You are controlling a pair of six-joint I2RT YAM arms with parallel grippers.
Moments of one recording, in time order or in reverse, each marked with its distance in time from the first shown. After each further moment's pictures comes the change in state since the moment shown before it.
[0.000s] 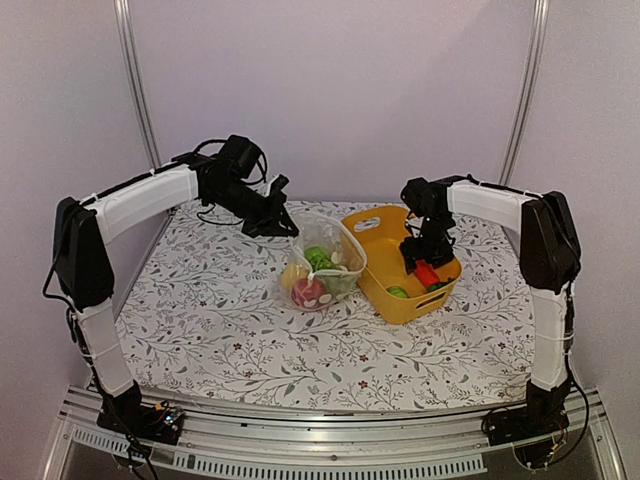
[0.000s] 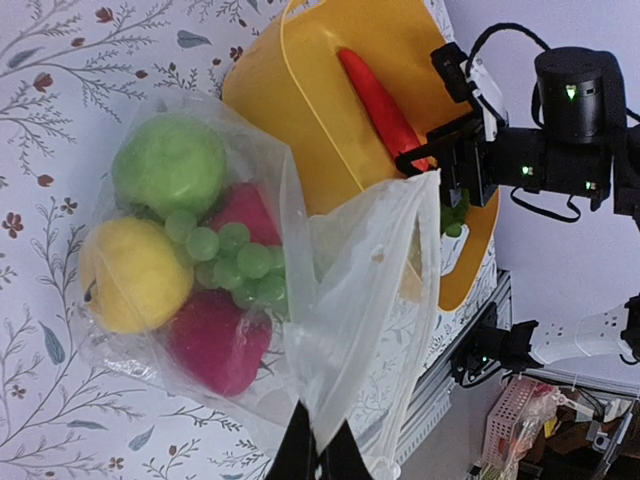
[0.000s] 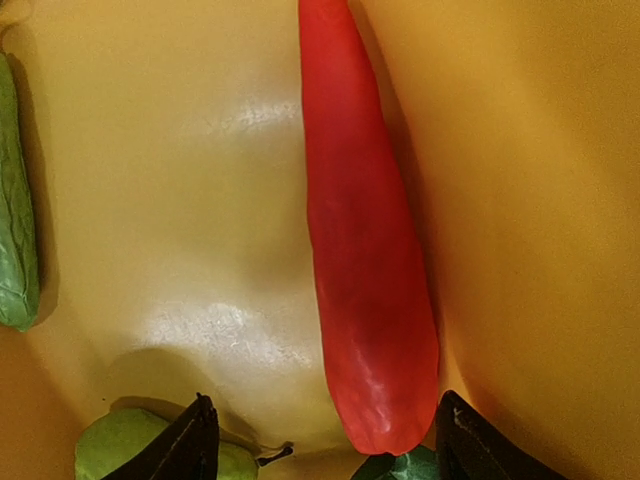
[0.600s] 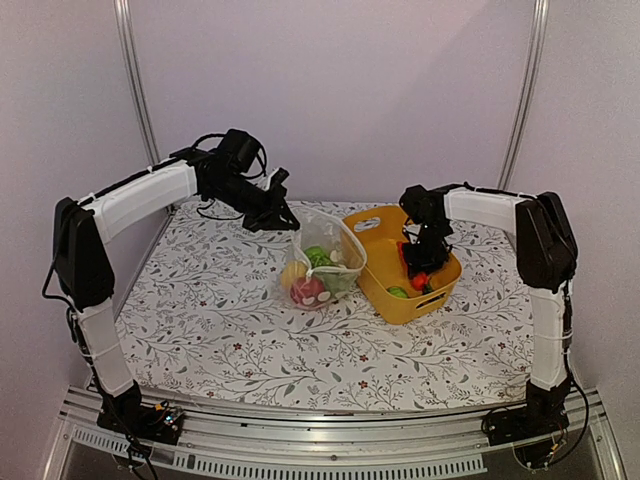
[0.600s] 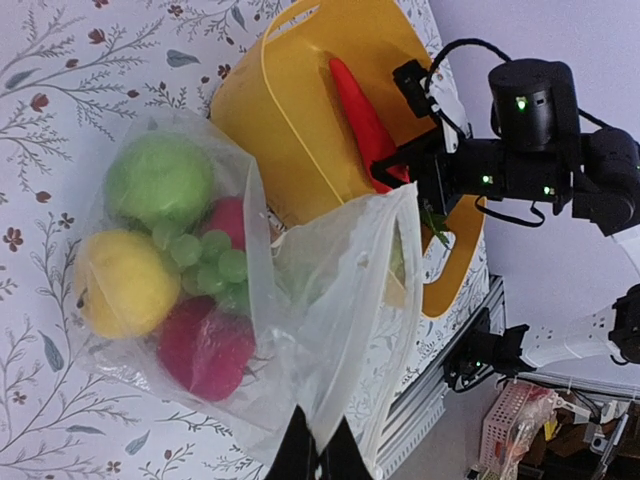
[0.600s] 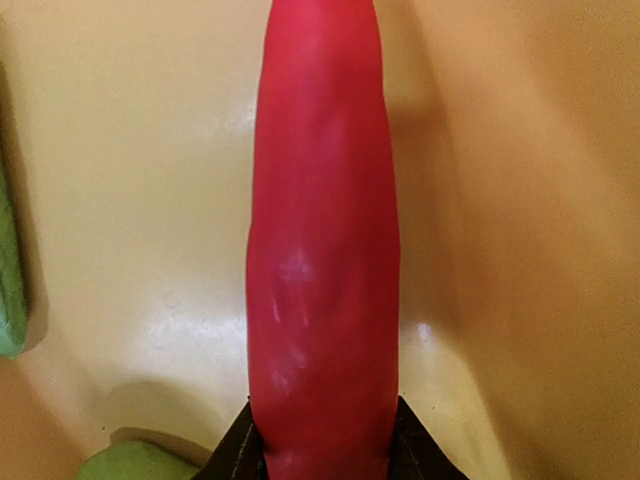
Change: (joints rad) left arm -0.001 0.002 0.042 -0.008 0.000 -0.008; right arm 0.001 0.044 -0.032 0.072 -0.016 0.013
